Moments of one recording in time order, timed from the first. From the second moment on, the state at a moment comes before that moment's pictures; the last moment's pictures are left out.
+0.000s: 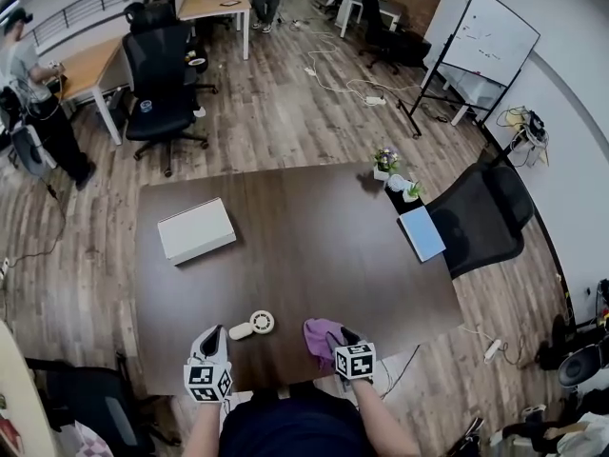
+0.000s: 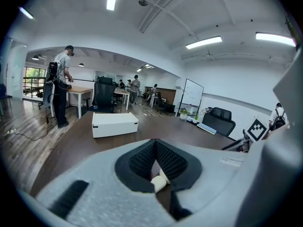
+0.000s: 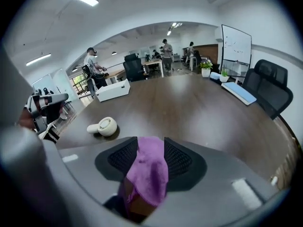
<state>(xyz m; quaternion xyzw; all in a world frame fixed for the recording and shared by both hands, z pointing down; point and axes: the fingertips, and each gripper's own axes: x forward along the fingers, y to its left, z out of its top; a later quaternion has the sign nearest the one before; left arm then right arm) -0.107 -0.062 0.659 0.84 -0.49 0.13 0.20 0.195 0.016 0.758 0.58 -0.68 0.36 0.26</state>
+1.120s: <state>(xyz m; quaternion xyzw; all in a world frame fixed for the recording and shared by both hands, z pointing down) -0.098 -0.035 0.781 0.84 -0.36 0.38 0.15 0.189 0.027 0.831 0.54 -0.64 0.41 0.36</state>
